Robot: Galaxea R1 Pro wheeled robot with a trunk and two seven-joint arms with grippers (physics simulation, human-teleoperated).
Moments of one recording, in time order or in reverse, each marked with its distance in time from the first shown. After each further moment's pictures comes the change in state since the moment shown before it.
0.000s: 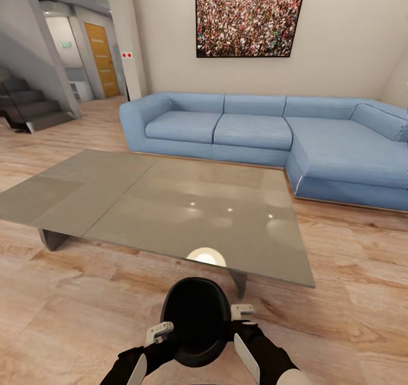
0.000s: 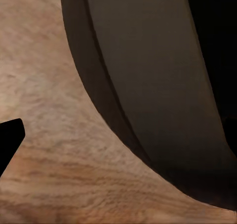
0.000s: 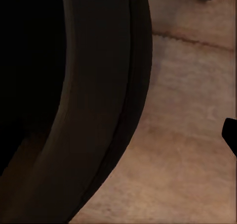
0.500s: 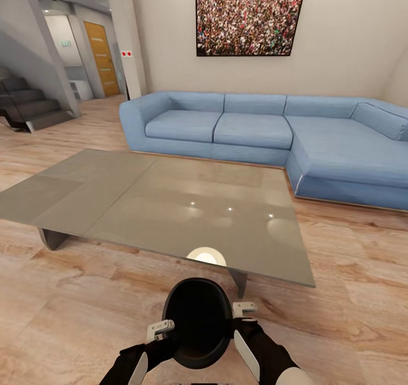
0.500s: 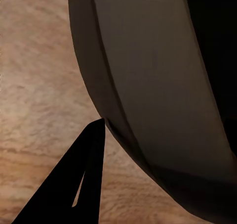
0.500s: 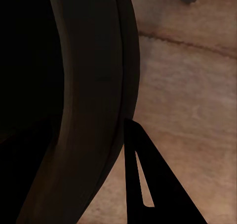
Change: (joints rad) left arm -0.001 -0.001 -0.018 -0.020 -0.043 -0.003 0.012; right arm -0.001 0.000 -0.007 -0.028 0.009 0.034 -0.048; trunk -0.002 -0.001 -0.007
